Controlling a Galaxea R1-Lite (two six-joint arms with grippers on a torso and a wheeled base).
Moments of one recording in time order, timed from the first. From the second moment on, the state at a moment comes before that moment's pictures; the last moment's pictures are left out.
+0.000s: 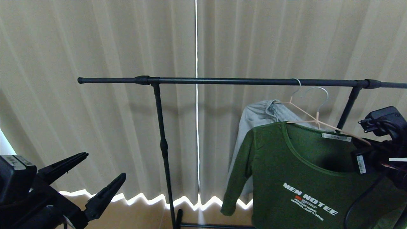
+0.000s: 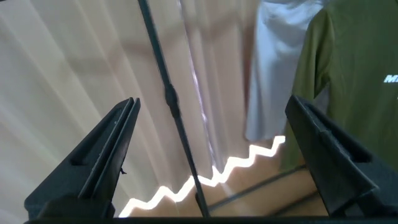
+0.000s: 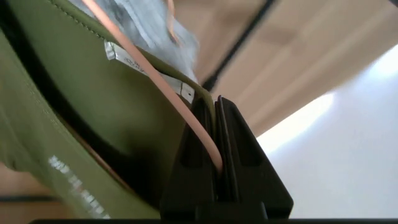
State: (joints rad) left arm -0.42 1.17 -0.03 -1.11 0.03 0.18; right arm 0.20 1.34 -0.45 -0.58 -0.47 -0.27
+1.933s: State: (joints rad) left arm -0.42 1.11 -0.03 -1.10 0.03 0.20; right arm 0.31 1.87 -0.95 -0.59 -0.51 -0.20
